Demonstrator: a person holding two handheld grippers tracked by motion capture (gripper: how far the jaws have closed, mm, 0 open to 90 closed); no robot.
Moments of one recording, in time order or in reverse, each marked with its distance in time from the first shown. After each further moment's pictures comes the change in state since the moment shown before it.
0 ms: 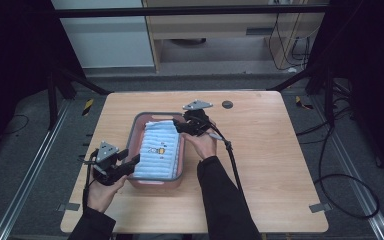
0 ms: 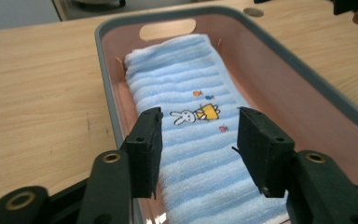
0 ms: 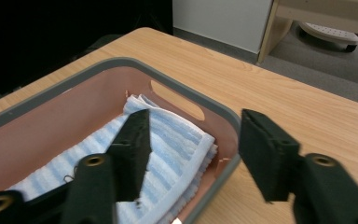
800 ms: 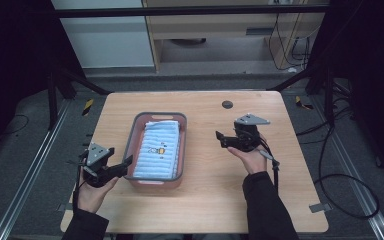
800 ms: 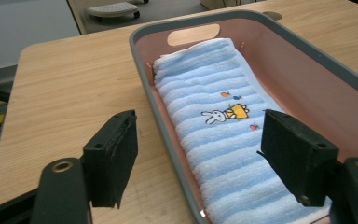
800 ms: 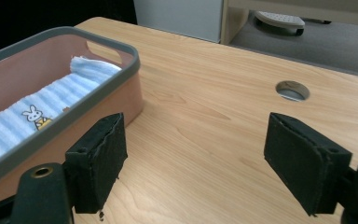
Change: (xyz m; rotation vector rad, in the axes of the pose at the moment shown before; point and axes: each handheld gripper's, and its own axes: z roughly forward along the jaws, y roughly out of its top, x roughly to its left) left arm 0.023 -0.010 -0.007 -0.017 0.078 0.047; right arm -0.072 -0.064 -0.112 -0.020 -0.112 0.082
